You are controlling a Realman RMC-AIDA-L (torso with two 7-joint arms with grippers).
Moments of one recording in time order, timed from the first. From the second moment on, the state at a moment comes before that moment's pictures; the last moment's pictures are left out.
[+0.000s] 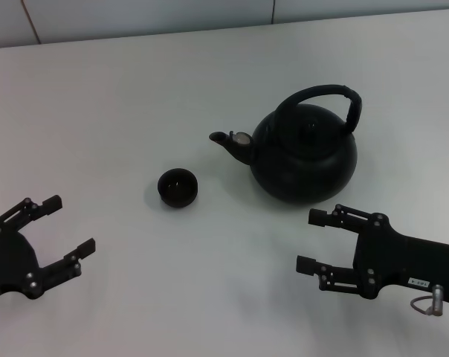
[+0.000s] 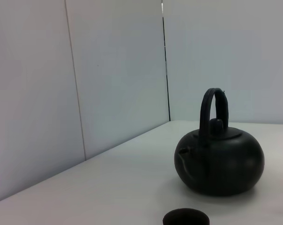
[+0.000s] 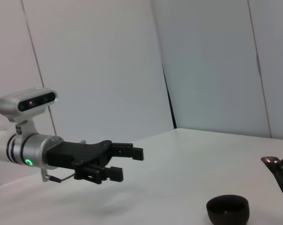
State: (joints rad) left arm -0.29 -2.02 0.50 0.33 1.92 1.62 -0.61; right arm 0.33 2.08 -0.30 -0.30 -2.21 -1.72 0.78
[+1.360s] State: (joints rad) left arm -0.32 -2.02 0.50 0.34 2.03 1.62 -0.61; right arm 0.29 2.08 -0.30 -0.15 -2.03 -1.69 0.58
